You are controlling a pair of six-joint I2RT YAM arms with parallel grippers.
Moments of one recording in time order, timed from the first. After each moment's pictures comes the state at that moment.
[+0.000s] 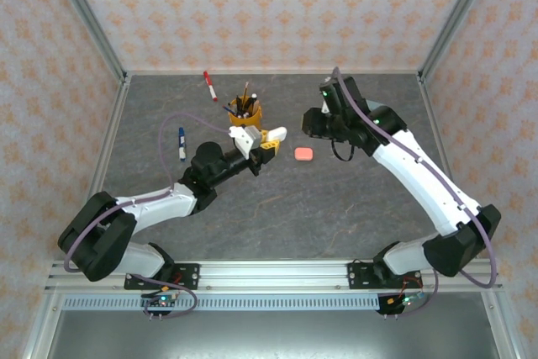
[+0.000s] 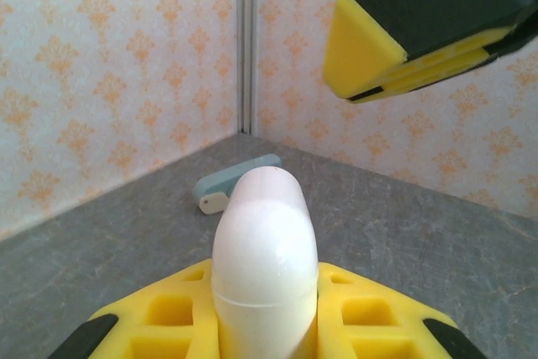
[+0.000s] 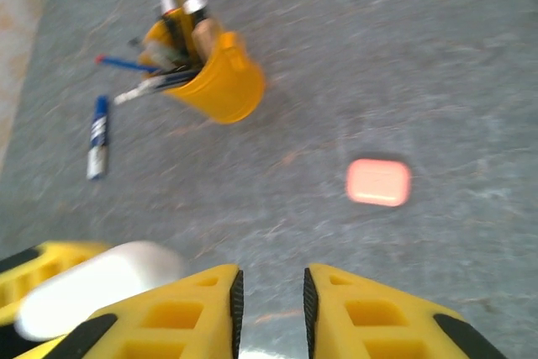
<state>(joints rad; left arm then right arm) -0.61 1.38 0.59 0.81 0.27 -0.05 0.58 1.37 1.48 -0.91 0.05 0.59</state>
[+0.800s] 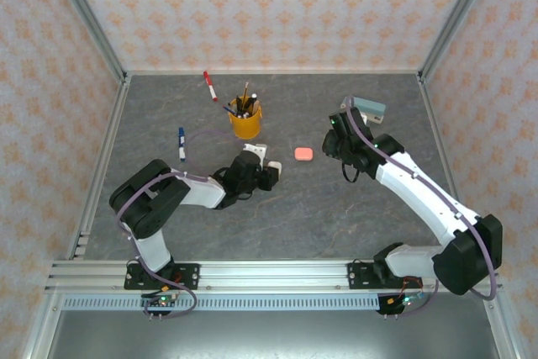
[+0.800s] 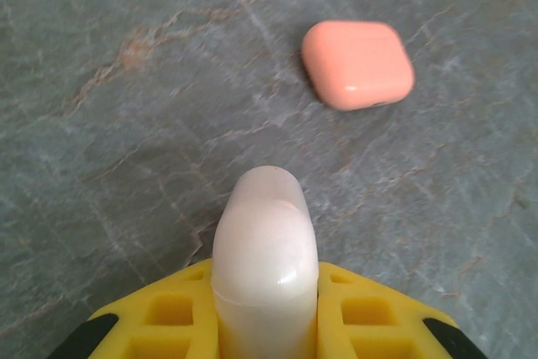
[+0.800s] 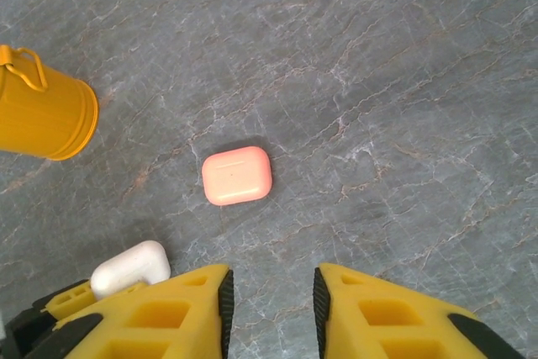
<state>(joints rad) -0.68 1.77 0.68 0.45 0.03 -0.57 0.51 1.25 1.10 -0.74 0.22 0.72</state>
